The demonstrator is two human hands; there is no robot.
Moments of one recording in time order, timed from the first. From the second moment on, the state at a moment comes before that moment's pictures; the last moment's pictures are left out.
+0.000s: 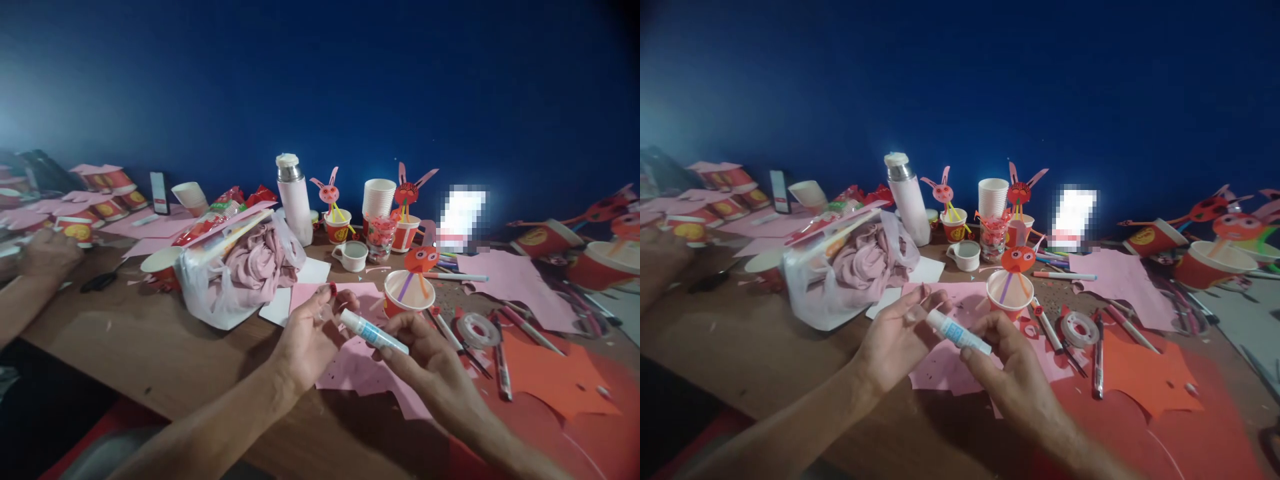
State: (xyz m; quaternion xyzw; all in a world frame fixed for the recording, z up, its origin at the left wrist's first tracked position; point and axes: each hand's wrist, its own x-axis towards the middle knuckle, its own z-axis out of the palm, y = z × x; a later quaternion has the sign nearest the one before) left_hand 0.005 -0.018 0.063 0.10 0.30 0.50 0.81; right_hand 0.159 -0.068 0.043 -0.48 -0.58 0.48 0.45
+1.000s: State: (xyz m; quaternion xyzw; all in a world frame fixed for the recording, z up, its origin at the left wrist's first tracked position) left_hand 0.021 -0.032 0.049 0.27 0.28 0.52 0.76; right_hand 0.165 -0.076 0.036 -0.51 -0.65 0.40 0.40
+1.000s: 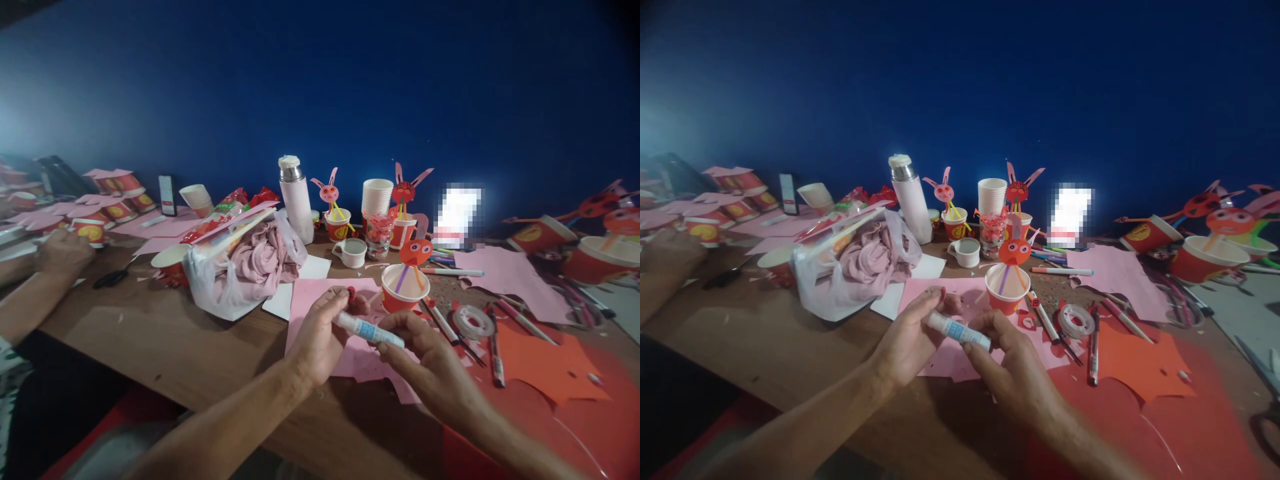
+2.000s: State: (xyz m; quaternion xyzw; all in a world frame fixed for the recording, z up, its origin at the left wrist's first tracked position) left_hand 0.031 -0.029 0.047 0.30 0.26 0.58 0.71; right_hand 0.161 -0.078 0.024 -0.43 -0.54 0.58 0.44
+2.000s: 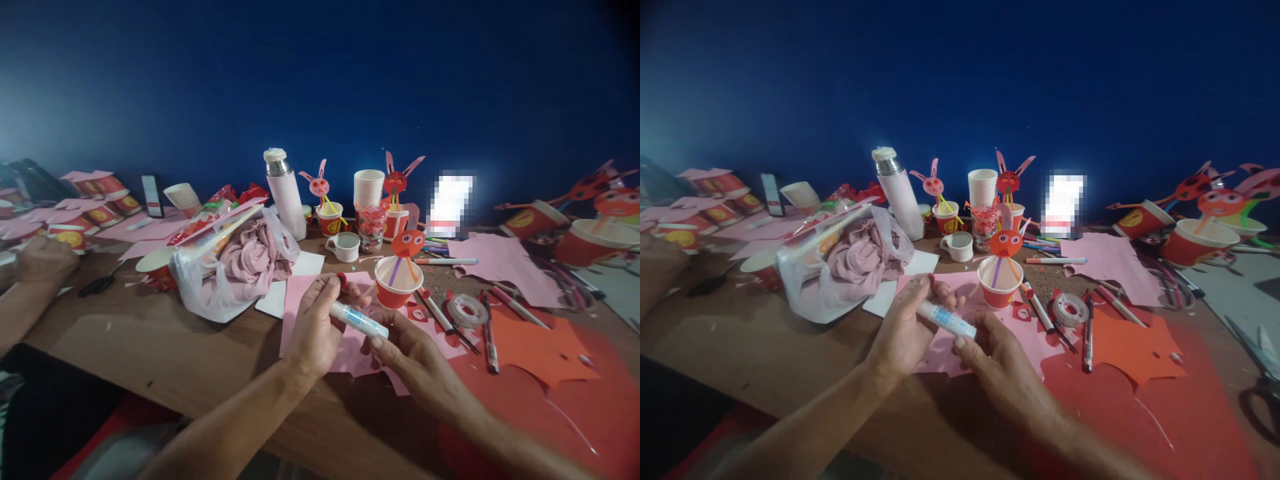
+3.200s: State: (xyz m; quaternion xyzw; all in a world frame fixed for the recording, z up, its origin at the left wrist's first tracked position) left_hand 0.027 -0.029 0.045 0.28 0.26 0.55 0.74; right_hand 0.155 -0.082 0.021 -0.46 -0.49 0.65 0.37
